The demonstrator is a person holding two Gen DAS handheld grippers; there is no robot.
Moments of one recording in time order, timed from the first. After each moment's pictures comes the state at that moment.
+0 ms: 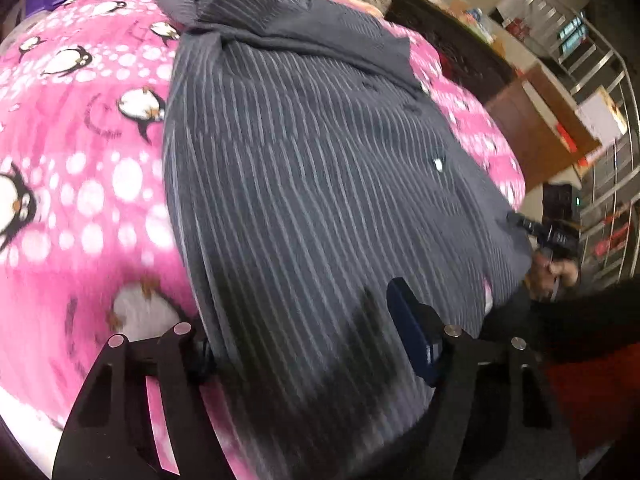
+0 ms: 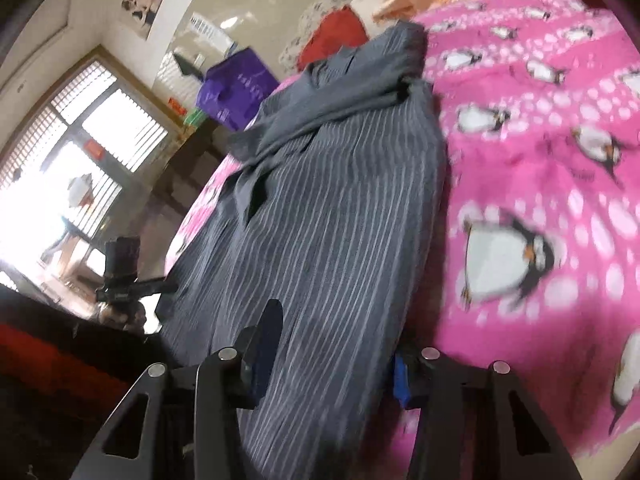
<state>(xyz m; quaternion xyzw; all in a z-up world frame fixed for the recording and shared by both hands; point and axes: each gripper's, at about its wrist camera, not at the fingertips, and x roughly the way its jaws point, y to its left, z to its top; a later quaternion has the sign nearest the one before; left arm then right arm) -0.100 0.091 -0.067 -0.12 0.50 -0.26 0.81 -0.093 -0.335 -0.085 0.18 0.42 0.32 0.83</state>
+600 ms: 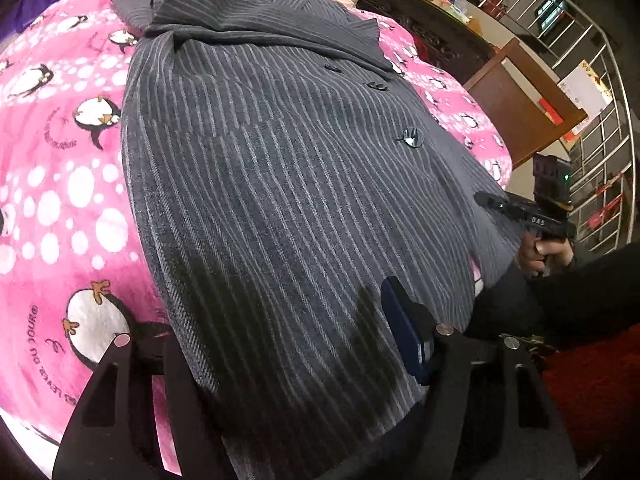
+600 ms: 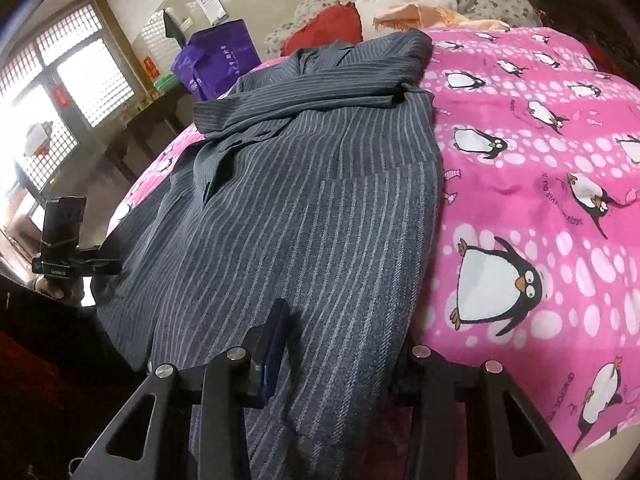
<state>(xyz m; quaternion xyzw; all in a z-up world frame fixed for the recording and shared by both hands) -0.108 0.069 -0.071 -0.09 0.50 -0.30 0.80 -0.098 -0.308 -0.085 0.06 0.43 0.26 0.86</state>
